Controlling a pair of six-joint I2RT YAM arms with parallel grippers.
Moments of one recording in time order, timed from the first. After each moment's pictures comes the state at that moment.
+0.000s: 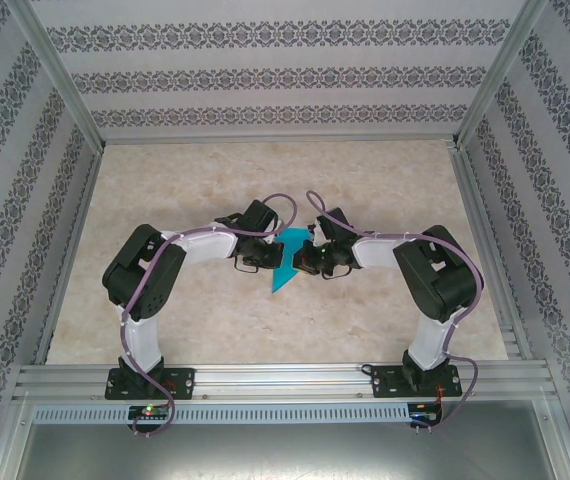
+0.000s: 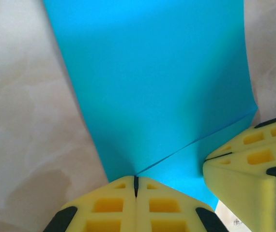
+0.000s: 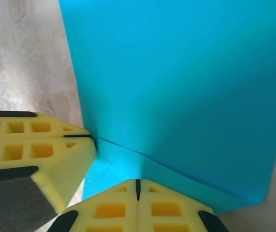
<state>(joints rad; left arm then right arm) -0.58 1.91 1.15 -0.38 0.26 -0.39 0.50 1.82 0.86 -0.05 -0.55 0.79</state>
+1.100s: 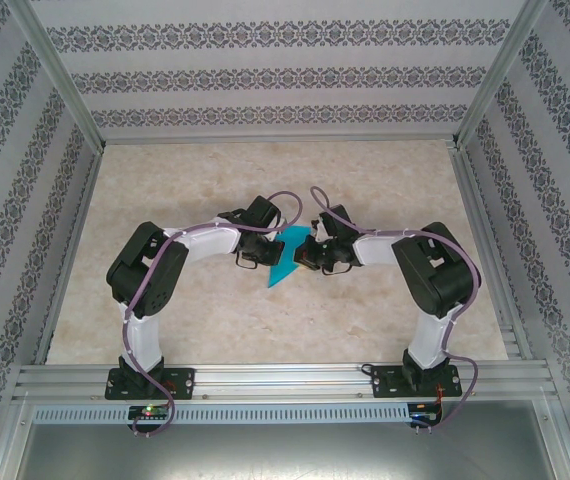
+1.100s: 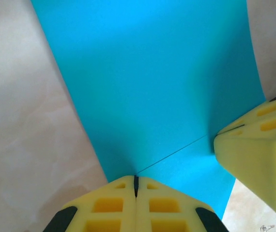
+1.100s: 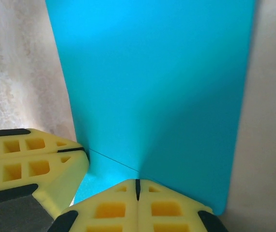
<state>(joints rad) -0.58 1.94 1.21 -0.44 0.20 -0.28 0.46 1.84 0.86 0.01 -0.54 0.82</state>
